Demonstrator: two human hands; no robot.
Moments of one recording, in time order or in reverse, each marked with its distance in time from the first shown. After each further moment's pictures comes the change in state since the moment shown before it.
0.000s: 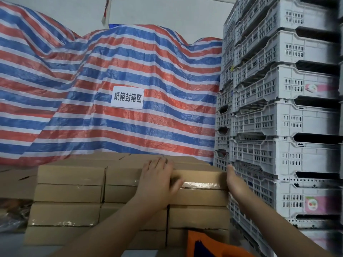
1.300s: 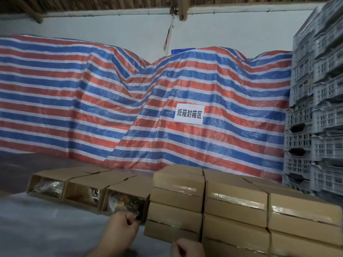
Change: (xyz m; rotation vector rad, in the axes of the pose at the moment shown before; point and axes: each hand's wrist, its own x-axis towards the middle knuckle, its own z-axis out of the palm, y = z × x) left_hand -0.208 -0.263 -0.095 -0.463 -0.017 -0.799; right_hand -0.228 -0.004 0.304 -0.393 -0.428 -0.604
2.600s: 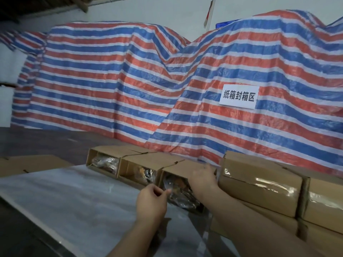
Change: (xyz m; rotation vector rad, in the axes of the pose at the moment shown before) left_hand 0.060 -0.086 -0.029 -0.195 0.347 -0.234; right_hand 0.201 -0.090 0.113 -1.448 -0.142 -0.388
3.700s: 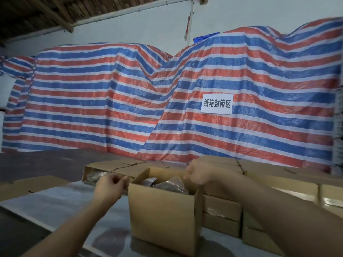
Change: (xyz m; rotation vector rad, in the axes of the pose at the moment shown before) left_hand -0.021 0.076 -0.111 0.124 -0.063 0.073; right_hand -0.131 0.133 -0.073 1.009 -0.087 -0.104
